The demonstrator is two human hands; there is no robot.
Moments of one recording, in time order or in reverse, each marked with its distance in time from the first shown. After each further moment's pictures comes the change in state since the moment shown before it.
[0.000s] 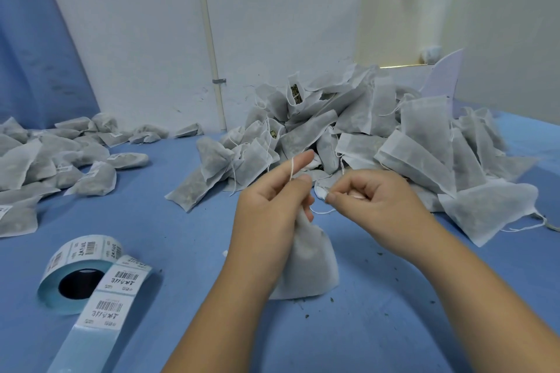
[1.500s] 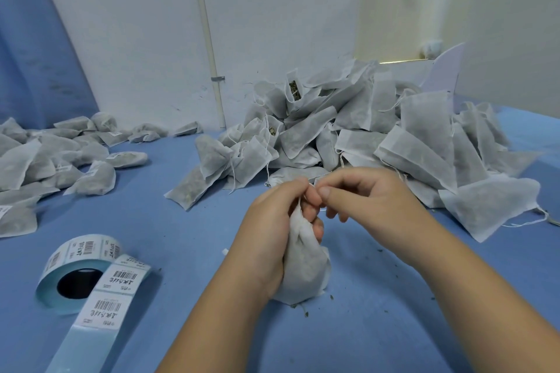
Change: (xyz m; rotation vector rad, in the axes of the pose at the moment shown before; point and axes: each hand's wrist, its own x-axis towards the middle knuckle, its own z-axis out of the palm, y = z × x) left_hand 0.004 -0.008 0.000 -0.201 -0.123 -0.371; right_hand -0.006 -0.018 0.004 0.211 -0.109 -0.023
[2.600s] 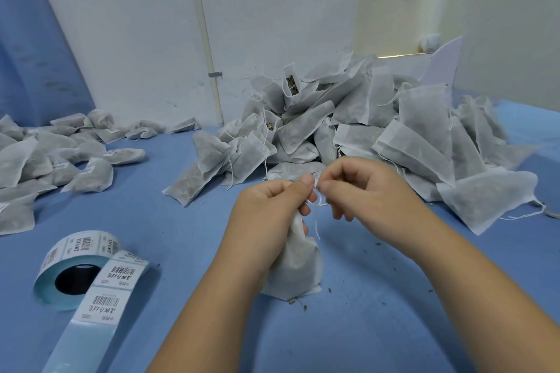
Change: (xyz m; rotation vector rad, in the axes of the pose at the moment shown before) left_hand -0.005 0.002 -0.006 0.343 0.130 0.127; right_hand 0.001 0.001 0.000 -0.132 0.074 0.097
